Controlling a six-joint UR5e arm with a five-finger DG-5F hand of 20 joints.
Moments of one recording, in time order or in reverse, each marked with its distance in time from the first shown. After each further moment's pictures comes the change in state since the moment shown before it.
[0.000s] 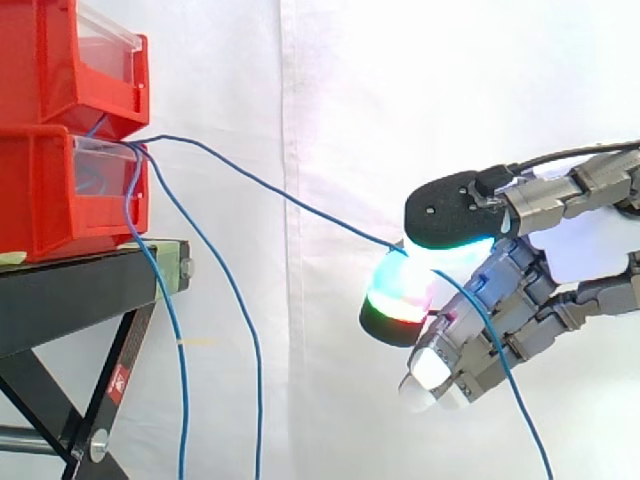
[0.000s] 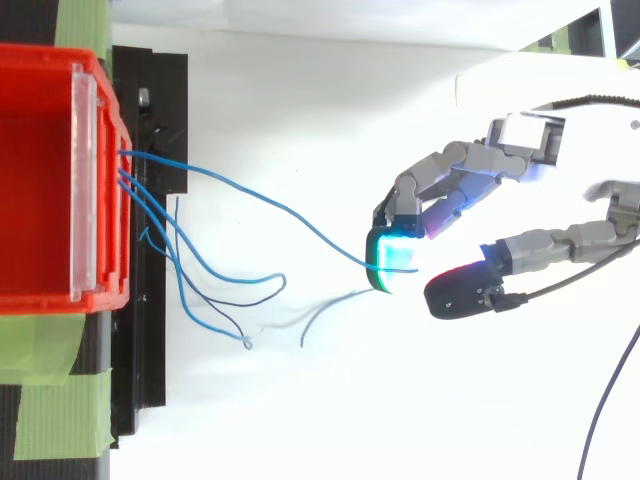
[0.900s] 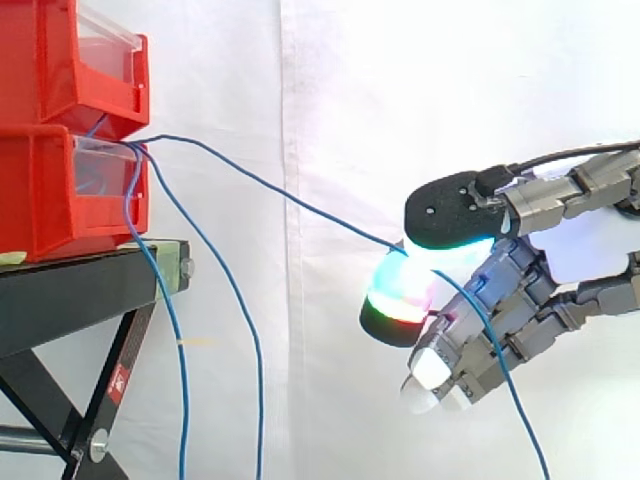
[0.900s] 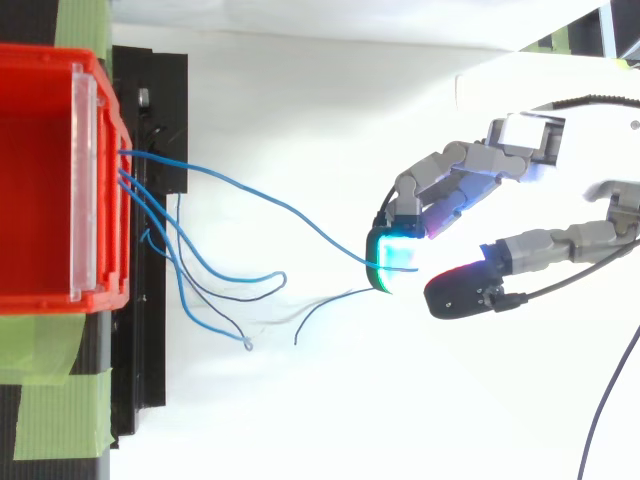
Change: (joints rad) arm 0.000 0.000 0.000 0.000 0.000 0.000
